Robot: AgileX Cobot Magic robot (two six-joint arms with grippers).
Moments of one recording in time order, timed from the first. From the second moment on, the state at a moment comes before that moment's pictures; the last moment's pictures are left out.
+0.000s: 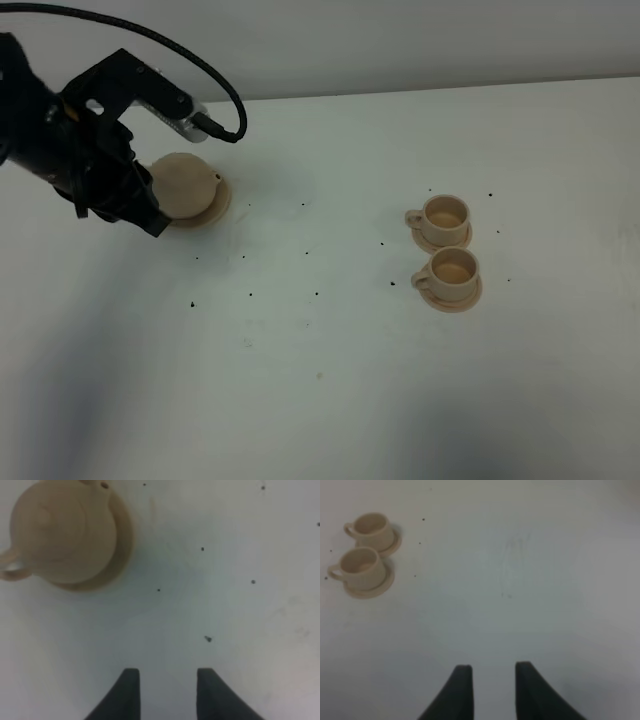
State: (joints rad) left arm -0.25 1.66 -1.30 -0.01 0.84 0.53; right arm 0.00 0.03 -0.49 0.10 1.07 -0.08
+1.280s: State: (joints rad) left arm -0.12 2.07 -1.75 0.05 0.99 0.94; right arm 0.00 0.03 -0.49 0.10 1.07 -0.08
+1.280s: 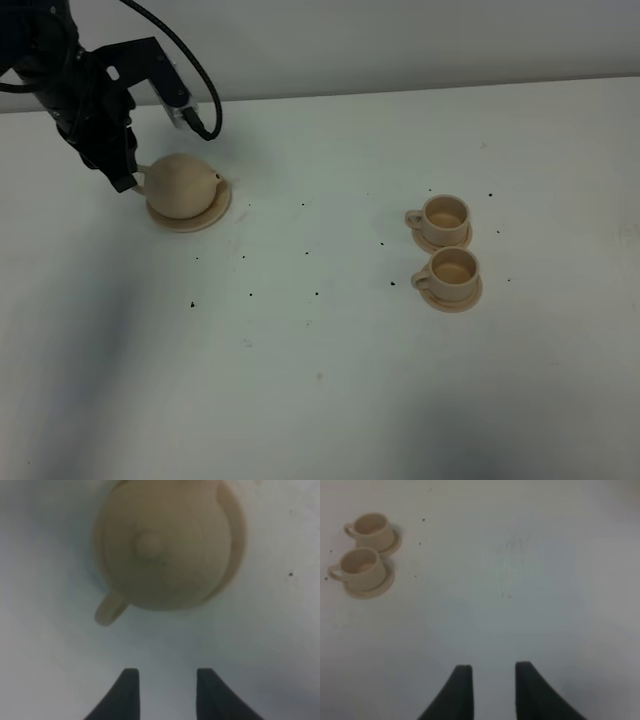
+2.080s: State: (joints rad) left arm -0.08 2.22 -1.75 0.13 0.71 1.01; right arm 0.00 0.03 -0.49 0.10 1.07 -0.08
